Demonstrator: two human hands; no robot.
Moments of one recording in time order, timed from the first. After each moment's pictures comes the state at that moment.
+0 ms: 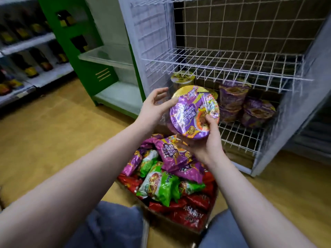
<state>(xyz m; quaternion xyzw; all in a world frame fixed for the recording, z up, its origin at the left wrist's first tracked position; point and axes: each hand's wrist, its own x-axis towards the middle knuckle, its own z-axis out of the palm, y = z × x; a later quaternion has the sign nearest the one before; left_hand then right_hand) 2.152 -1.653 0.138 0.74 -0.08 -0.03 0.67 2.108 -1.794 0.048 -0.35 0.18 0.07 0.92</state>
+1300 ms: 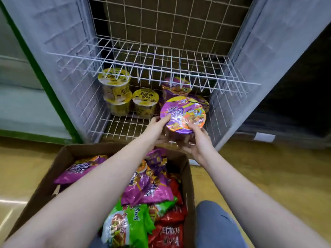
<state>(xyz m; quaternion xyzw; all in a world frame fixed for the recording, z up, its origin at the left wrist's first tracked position) 2.263 -1.760 0.030 0.64 -0.05 -0.41 0.65 2.156 -1.852 0.028 -0.45 0.41 -0.18 0.77</state>
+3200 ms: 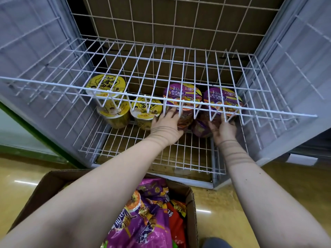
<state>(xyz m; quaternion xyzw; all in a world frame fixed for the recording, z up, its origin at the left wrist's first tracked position) 2.355 -1.882 0.009 0.91 -0.37 -0.13 0.10 2.279 -2.044 -0.025 -0.30 0.45 -0.36 0.76</state>
